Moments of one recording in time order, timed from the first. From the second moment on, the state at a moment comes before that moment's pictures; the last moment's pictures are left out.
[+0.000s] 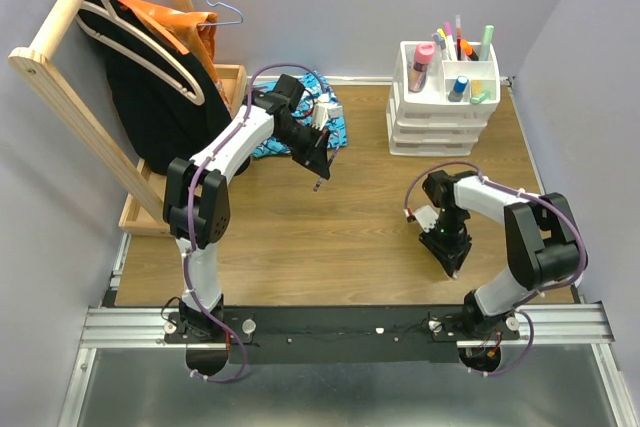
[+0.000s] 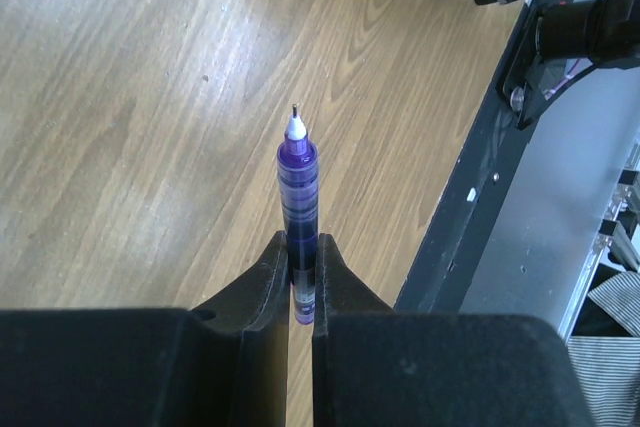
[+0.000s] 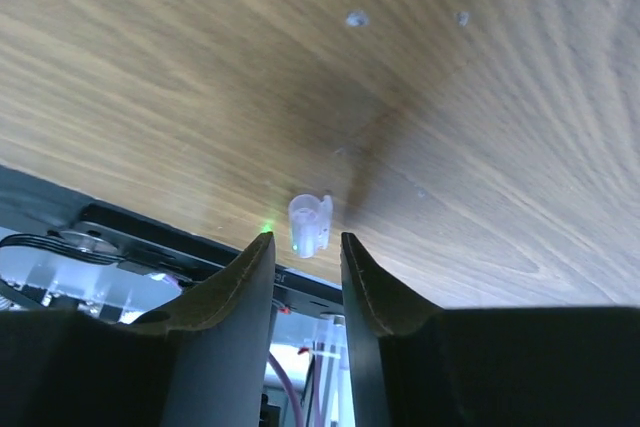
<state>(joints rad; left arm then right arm) -0.41 1.96 1.74 -1.02 0.85 0.25 0.28 1.57 0.80 -1.07 -0.06 -0.43</state>
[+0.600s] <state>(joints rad) -0.40 1.99 1.80 -1.03 0.87 0.23 0.43 1.73 1.00 -1.06 0.02 -0.61</state>
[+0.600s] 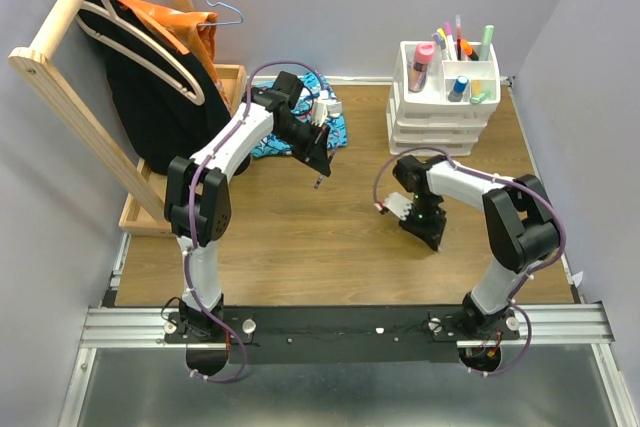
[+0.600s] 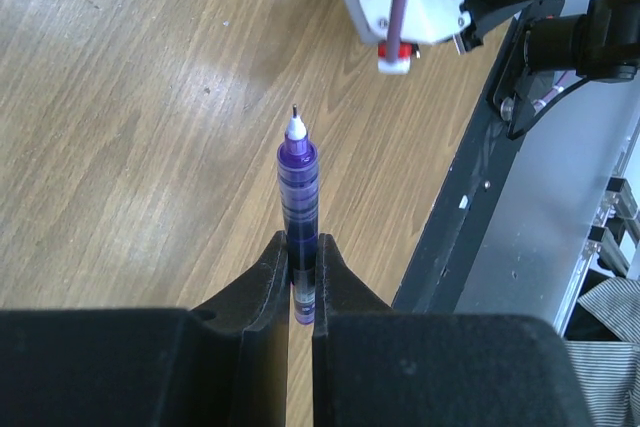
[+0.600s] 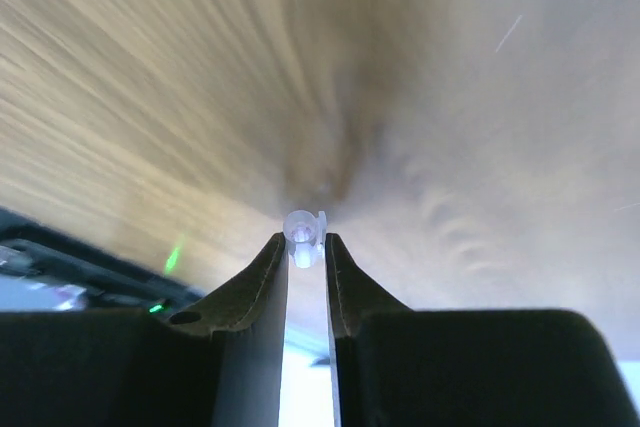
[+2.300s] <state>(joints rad) -0.38 2.06 1.91 -1.16 0.89 0.30 0.12 1.38 0.81 -0.88 -0.81 -1.53</state>
